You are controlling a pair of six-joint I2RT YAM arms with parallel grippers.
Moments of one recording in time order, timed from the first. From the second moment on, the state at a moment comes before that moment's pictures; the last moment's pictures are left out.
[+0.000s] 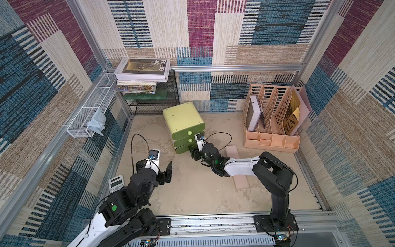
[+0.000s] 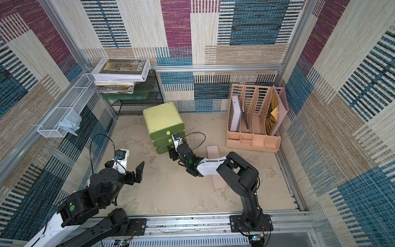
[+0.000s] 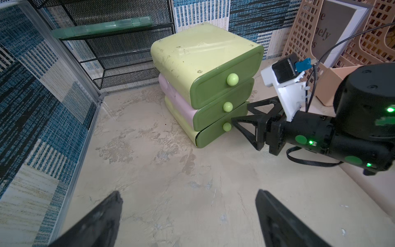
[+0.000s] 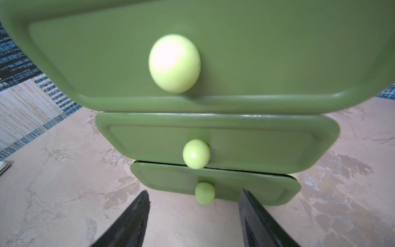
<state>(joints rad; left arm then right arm) -0.79 0.51 0.82 -0.77 -0.60 -0.18 0.91 1.96 1.06 0.62 0.31 0.21</state>
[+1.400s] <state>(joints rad) -0.77 0.51 0.82 -0.77 -0.58 -0.18 0.93 2.15 1.16 0.86 0.45 0.18</state>
